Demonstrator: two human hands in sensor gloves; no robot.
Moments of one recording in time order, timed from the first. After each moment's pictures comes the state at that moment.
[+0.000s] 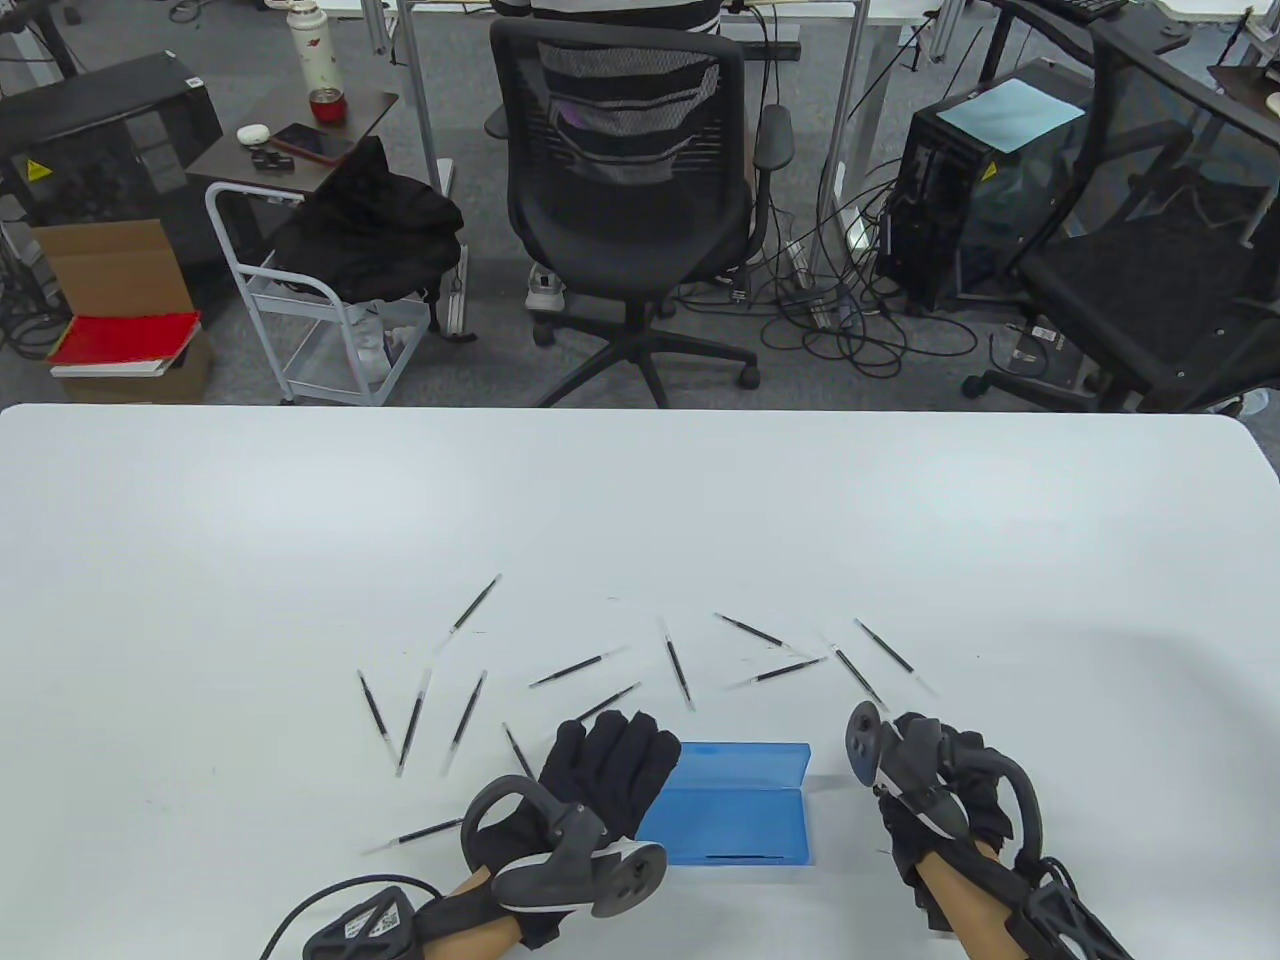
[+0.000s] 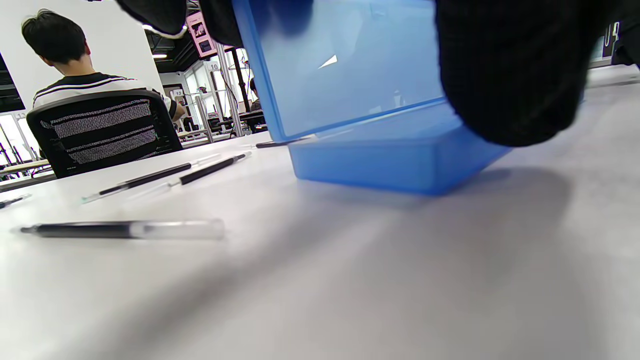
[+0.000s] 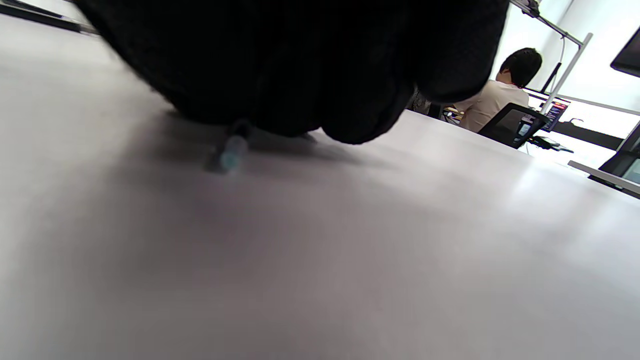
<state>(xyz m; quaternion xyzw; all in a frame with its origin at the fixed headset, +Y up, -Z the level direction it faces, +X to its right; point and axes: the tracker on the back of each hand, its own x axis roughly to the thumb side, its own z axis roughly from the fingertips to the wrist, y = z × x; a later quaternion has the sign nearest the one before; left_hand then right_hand) -0.070 -0.745 -0.256 0.03 -0.33 -0.11 0.94 0.220 -0.751 -0.319 0.13 -0.05 -0.98 0.13</state>
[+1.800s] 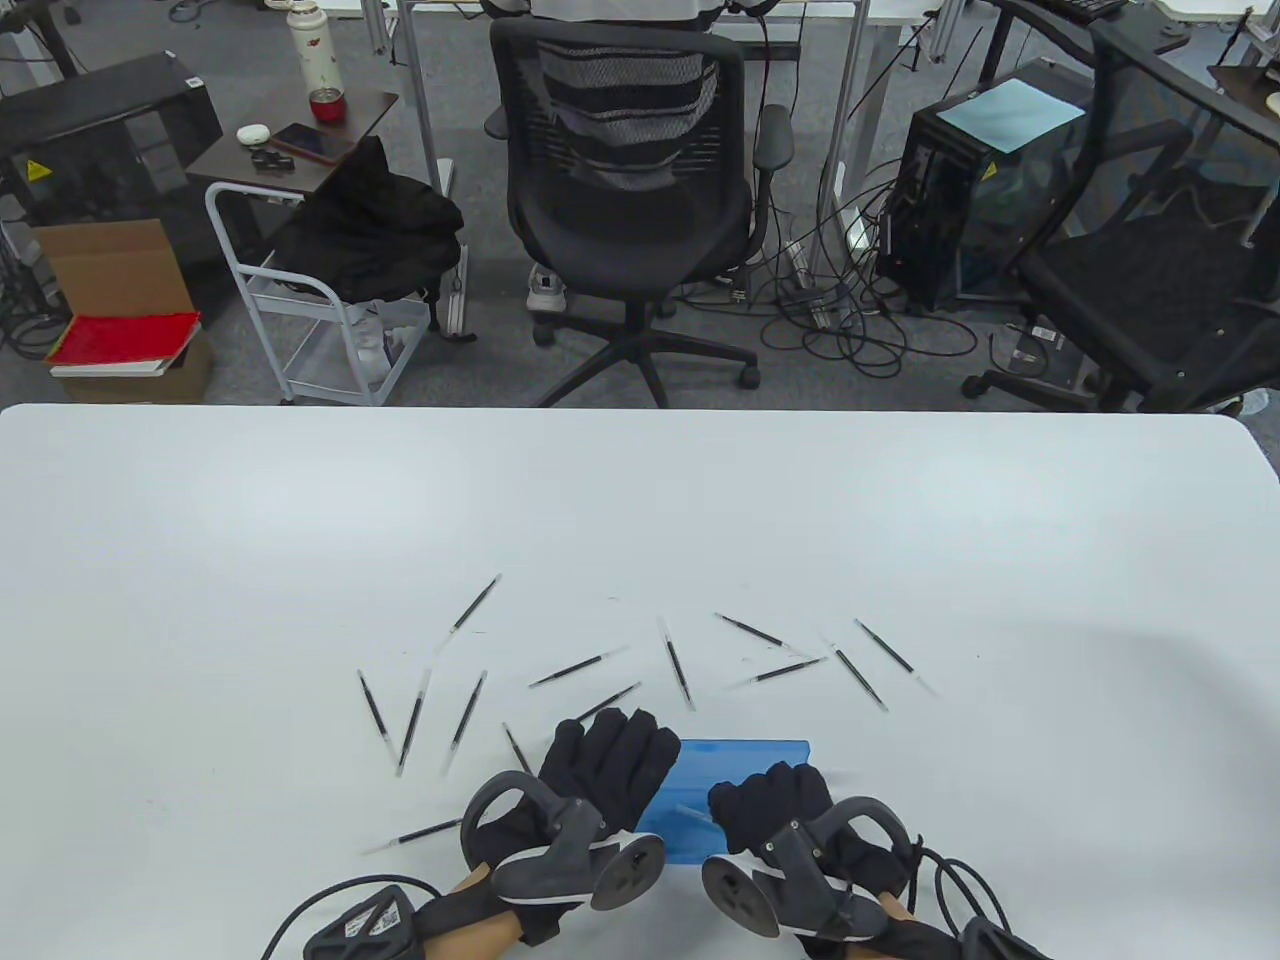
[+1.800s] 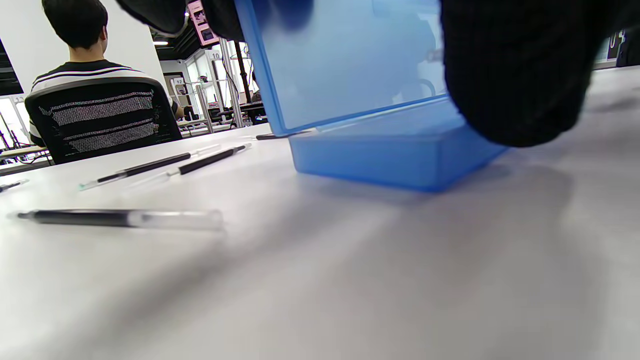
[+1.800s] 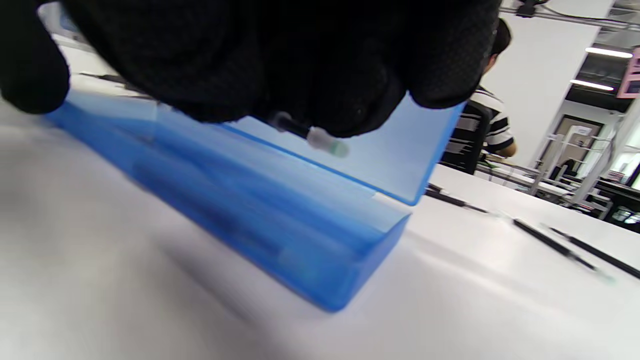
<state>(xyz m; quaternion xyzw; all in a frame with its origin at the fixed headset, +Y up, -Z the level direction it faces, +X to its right) -0.071 -0.745 -0.259 0.01 -0.33 -0.10 0.94 0.092 -0.731 -0.238 -0.30 0.05 -0.95 0.12</state>
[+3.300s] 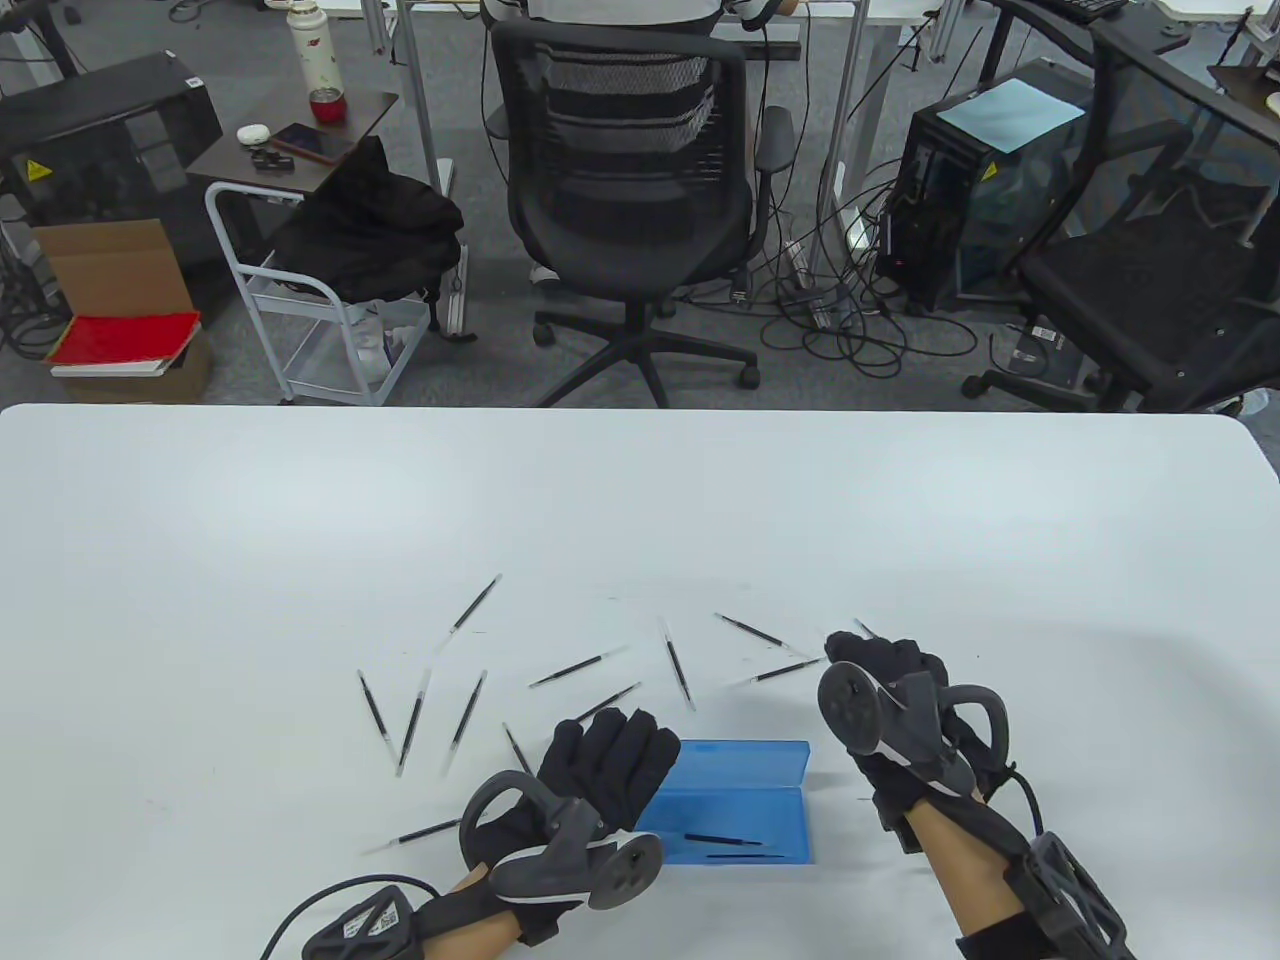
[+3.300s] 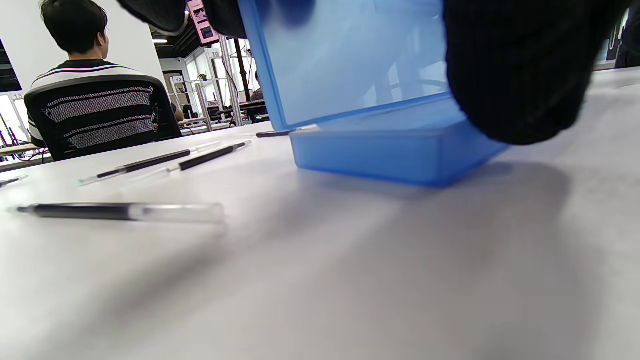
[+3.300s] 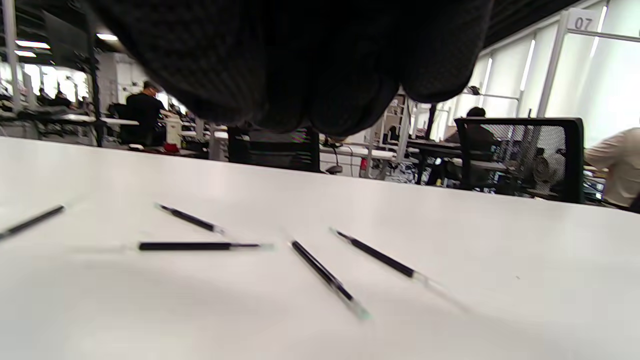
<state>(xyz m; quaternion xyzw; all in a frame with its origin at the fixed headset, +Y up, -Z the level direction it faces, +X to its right) -0.073 -0.745 -0.260 0.01 -0.33 -0.09 0.94 0.190 -0.694 -0.349 -0.03 0.05 -1.00 0.04</state>
